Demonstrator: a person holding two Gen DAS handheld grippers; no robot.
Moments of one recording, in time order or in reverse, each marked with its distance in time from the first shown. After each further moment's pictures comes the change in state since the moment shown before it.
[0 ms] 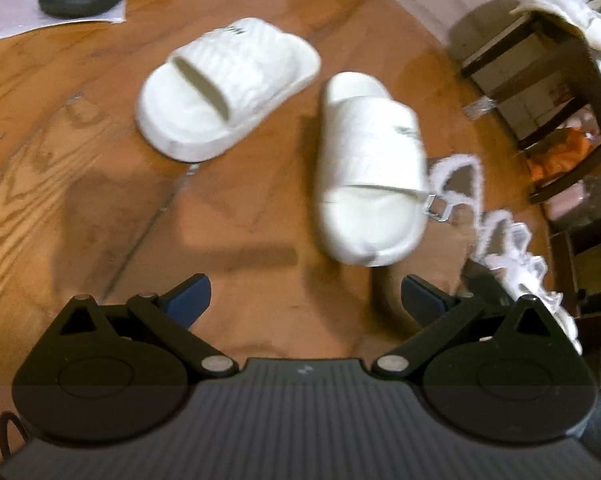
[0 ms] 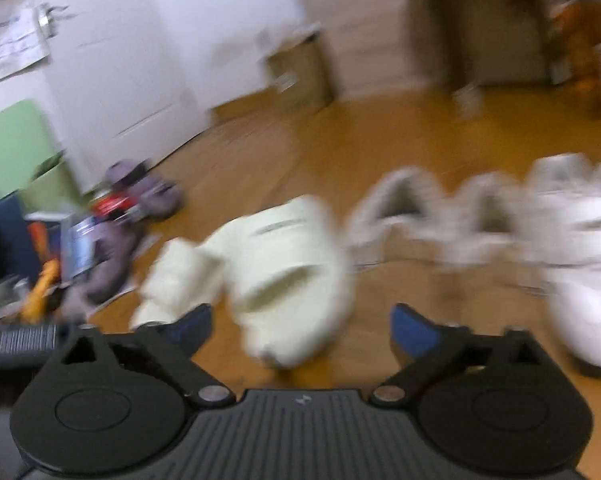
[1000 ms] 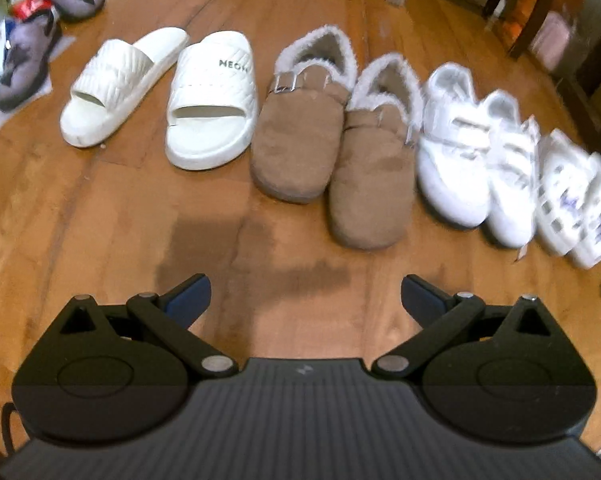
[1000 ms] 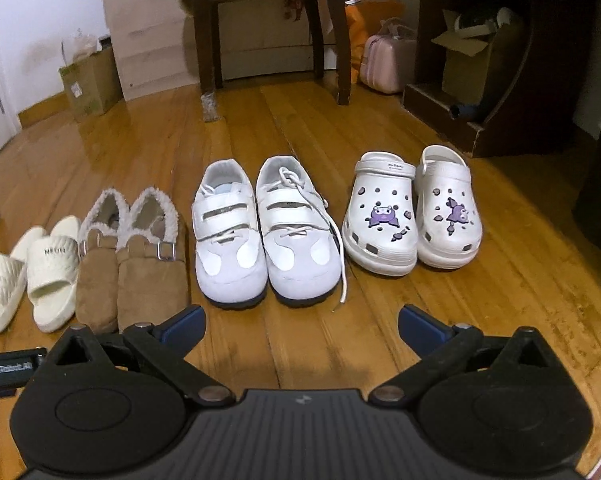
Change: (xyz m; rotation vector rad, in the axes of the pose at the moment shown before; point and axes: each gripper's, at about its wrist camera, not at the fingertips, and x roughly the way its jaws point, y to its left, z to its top) left arm -0.026 -0.177 -0.119 0.401 0.098 0.284; right arm -0.174 -0.113 0.052 -0.005 0.148 -0.485
